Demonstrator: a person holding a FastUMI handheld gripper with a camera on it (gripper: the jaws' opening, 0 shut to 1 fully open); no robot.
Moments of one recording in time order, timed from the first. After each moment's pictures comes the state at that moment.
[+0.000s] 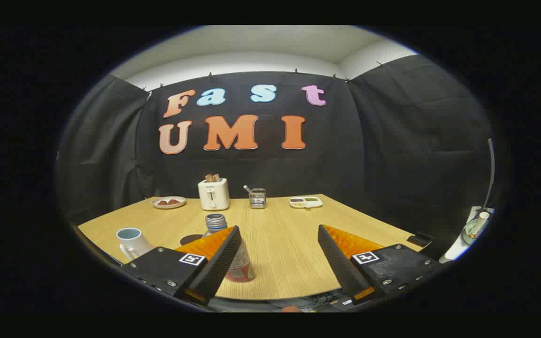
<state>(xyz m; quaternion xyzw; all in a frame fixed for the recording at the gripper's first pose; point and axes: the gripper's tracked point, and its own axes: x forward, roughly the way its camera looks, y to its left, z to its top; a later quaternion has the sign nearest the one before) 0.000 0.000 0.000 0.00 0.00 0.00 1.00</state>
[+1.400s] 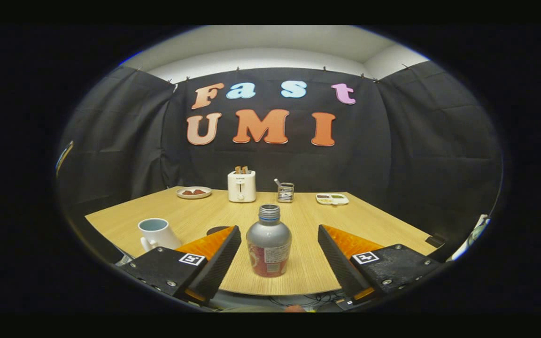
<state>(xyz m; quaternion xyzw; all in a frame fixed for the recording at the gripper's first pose) -0.012 0.066 -0.016 -0.03 0.02 0.08 1.00</state>
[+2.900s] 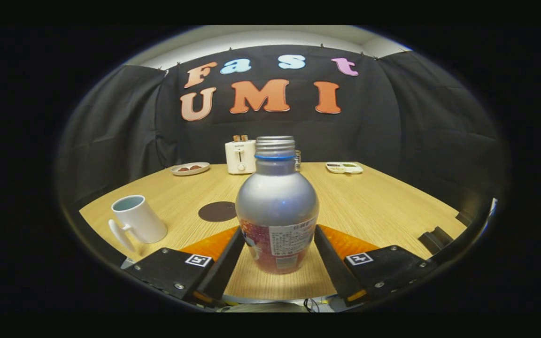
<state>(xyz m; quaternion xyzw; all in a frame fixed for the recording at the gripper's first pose) 0.040 0.082 -0.107 -0.02 0.12 0.08 0.99</state>
